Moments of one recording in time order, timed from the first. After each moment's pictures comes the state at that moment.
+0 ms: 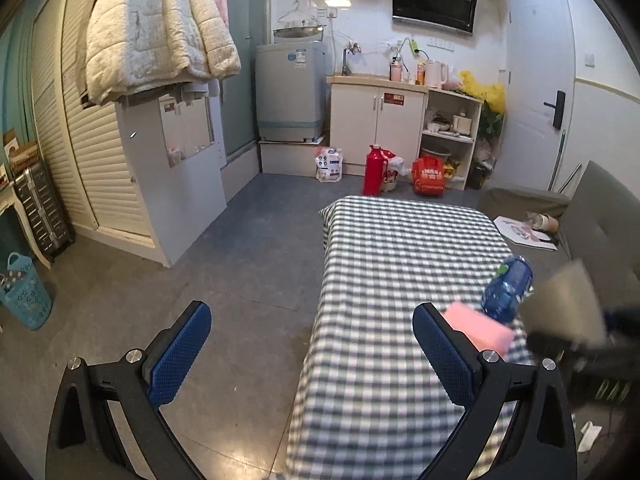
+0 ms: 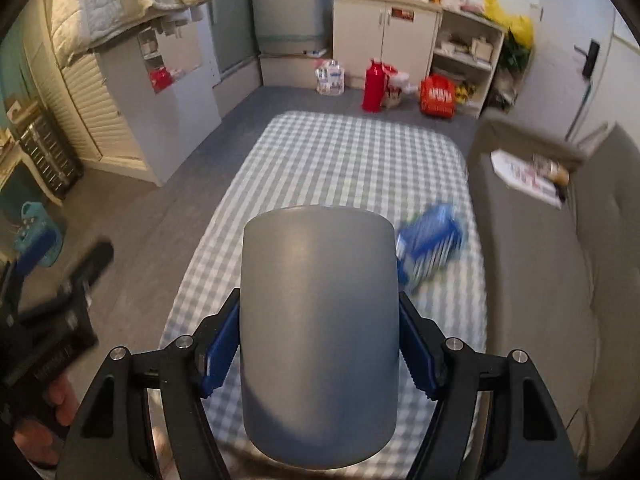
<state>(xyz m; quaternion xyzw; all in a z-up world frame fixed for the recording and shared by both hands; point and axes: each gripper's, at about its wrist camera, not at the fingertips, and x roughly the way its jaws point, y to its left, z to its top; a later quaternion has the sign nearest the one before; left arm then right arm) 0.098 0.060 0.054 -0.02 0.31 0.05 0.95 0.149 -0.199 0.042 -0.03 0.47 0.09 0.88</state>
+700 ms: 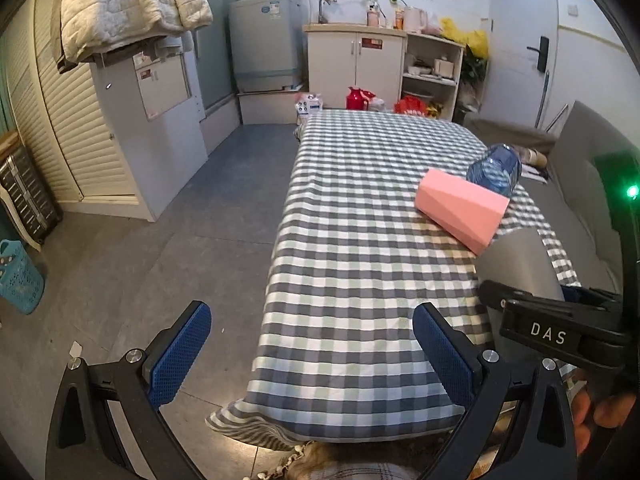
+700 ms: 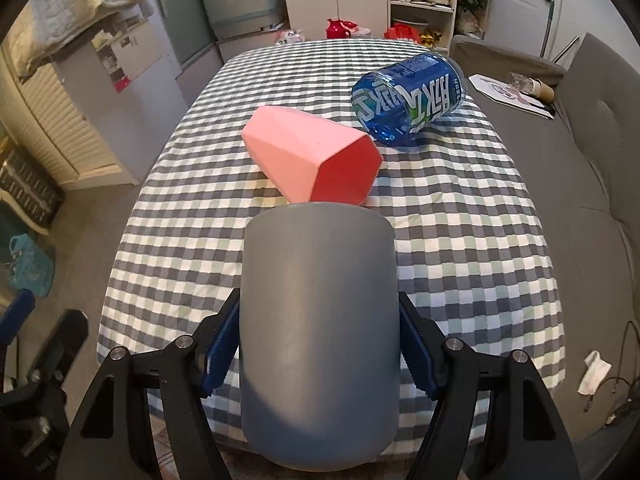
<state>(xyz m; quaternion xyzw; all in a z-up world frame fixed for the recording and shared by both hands) 0.057 0.019 -0.038 0.00 0.39 0.02 0.92 0.120 -0.225 -0.072 0.05 0.49 0.05 0.87</state>
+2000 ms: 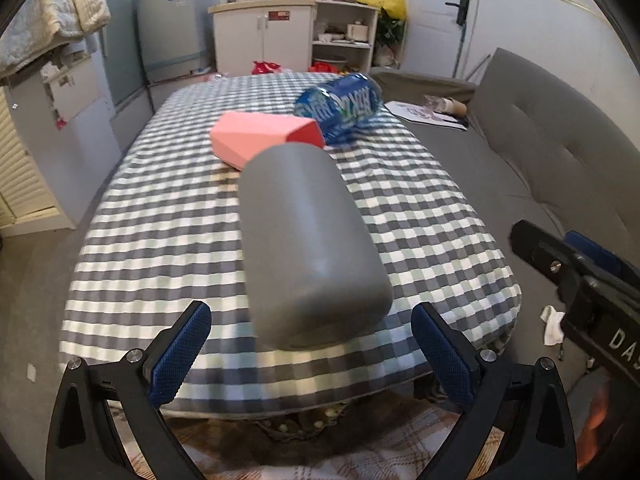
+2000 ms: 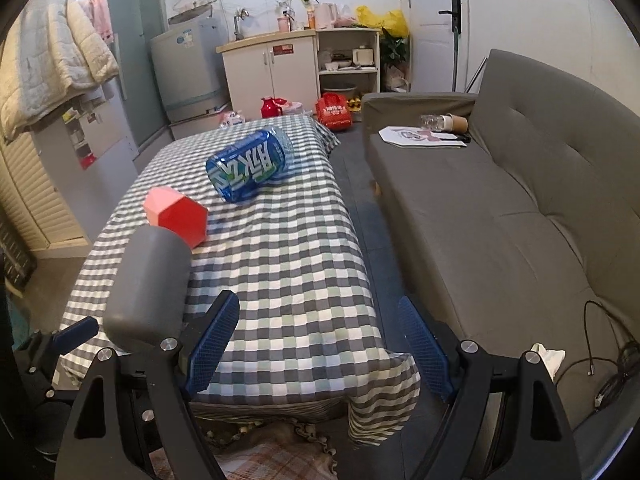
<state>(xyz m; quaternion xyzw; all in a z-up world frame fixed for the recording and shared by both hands) 0.044 -0.129 -0.071 0.02 0.43 -0.12 0.89 0.024 -0.354 -0.043 0.06 0.37 -0.05 0.92</state>
